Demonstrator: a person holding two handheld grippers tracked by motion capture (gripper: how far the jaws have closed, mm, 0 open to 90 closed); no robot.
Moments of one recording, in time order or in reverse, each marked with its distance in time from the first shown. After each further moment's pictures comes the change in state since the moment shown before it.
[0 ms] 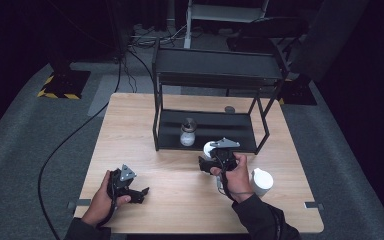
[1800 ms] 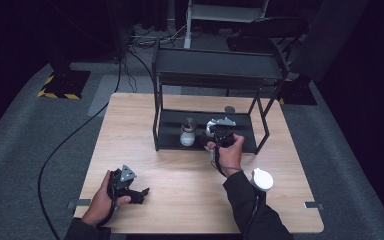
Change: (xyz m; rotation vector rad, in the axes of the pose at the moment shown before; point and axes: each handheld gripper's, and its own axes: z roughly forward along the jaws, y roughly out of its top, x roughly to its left) left arm 0.000 0.000 0.000 0.002 -0.007 0.009; right arm -0.002 0.039 0.058 -0.056 -0.196 0.129
